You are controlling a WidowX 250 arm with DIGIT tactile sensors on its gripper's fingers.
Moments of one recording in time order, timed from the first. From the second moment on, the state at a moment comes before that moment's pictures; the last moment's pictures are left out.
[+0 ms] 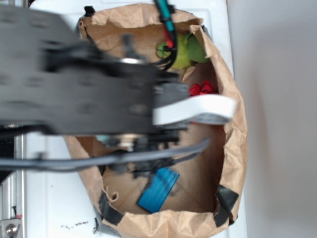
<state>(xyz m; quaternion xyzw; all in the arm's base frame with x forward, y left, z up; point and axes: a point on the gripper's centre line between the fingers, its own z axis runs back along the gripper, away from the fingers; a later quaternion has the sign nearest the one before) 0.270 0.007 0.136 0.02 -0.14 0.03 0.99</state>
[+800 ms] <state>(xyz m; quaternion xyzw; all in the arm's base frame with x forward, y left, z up) 0.275 -0.005 0.174 -0.01 -0.11 0.00 0.99</state>
